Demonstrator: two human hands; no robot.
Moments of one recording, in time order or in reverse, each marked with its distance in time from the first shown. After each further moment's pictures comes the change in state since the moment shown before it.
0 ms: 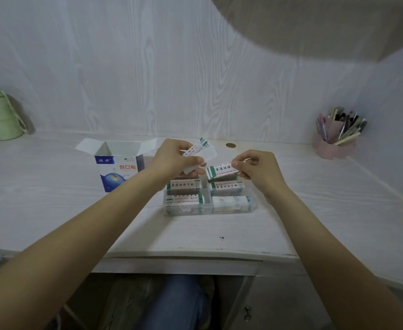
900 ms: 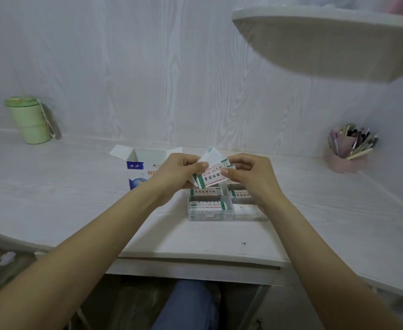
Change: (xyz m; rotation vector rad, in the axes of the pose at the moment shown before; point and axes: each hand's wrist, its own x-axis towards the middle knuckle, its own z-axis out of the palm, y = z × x) left_hand -0.032 -0.011 -0.042 -0.113 -0.101 0.049; right_hand -0.035 -0.055 0.047 0.237 -0.116 -0.045
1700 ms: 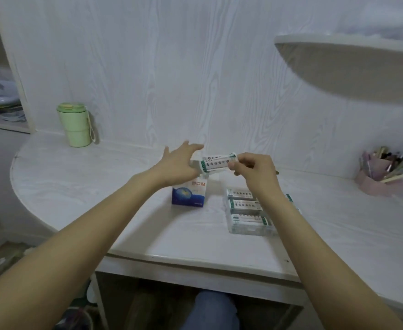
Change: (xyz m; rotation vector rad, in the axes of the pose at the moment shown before) left_hand -0.002 0.012 -0.107 0.931 0.049 0.153; right_hand 0.025 -0.027 0.085 -0.269 0.041 -0.169
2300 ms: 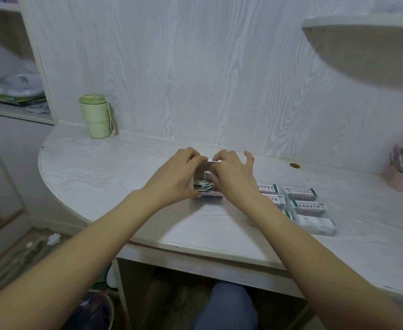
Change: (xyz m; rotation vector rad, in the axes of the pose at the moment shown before) left_hand -0.042 -0.052 0.018 0.273 0.209 0.227; right_hand -0.005 -0.004 0.079 -0.964 -0.236 -0.377
